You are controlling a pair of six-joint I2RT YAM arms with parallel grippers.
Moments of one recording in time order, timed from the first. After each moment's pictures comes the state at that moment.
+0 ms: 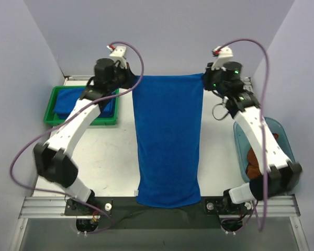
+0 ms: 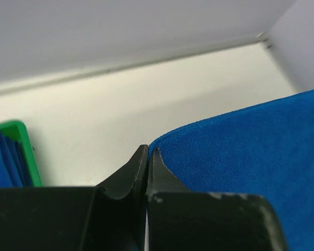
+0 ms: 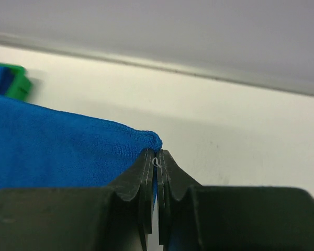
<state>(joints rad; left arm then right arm) -0.39 1.54 1.59 -0.25 0.12 -0.24 0.27 1.36 1.50 -0.37 0.01 0.05</state>
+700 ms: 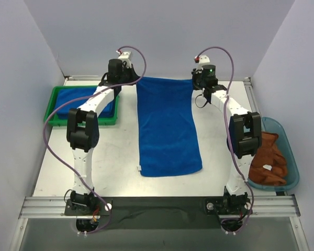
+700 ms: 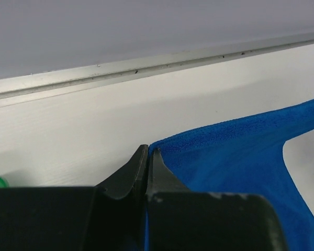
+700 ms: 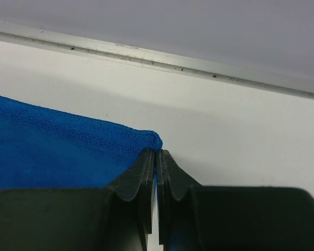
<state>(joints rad) -0.25 2.22 1.90 -0.04 0.22 -0.26 0.20 2.04 1.62 -0.02 0.01 -0.03</state>
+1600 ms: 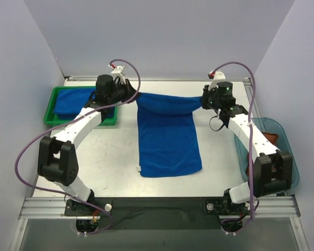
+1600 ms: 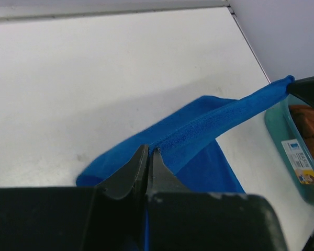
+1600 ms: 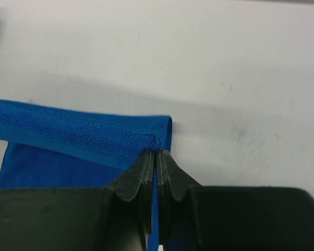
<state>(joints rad) -0.30 1.65 1.30 0.05 0.38 -0.39 0.20 1.48 1.14 -0.14 -0.06 0.07</state>
